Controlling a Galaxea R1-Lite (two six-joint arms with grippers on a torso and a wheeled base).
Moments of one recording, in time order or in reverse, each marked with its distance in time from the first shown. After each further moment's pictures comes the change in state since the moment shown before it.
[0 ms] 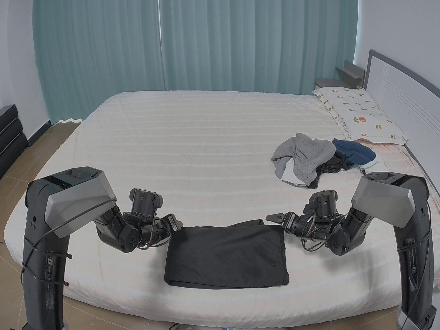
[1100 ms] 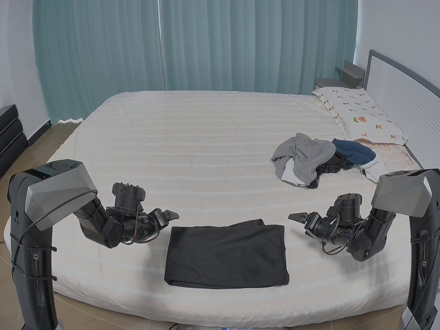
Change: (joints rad) left arm 0.076 -0.096 0.085 0.002 -0.108 -0.029; right arm -0.108 -0.095 0.254 -0.190 0.003 0.066
